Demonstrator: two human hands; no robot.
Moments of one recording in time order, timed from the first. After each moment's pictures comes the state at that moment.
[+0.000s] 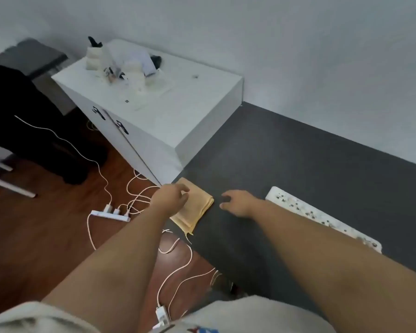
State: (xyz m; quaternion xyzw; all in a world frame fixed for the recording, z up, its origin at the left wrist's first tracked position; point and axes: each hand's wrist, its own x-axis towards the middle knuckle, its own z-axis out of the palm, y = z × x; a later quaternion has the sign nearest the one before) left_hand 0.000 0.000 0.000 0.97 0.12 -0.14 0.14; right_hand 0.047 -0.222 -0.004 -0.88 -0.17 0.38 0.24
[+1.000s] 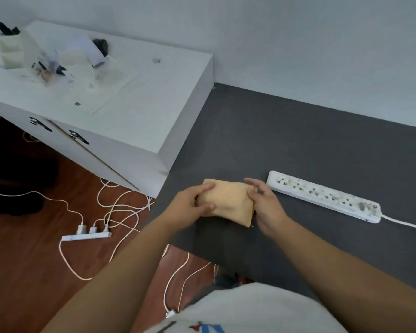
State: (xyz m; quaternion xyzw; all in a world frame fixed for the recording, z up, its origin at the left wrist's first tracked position) left_hand 0.016 -0.010 -0.002 0.86 -0.05 -0.23 0.45; right_hand 0.004 -0.222 -0.007 -0.55 0.29 0.16 0.77
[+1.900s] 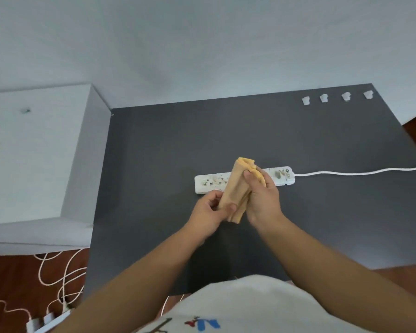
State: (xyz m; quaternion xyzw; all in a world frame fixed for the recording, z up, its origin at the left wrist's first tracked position) left_hand 0.010 -0.202 -0.012 0.68 -0.08 -0.39 0.61; right_hand -0.030 -0.332 0.029 -0.35 0.42 -0.18 0.82
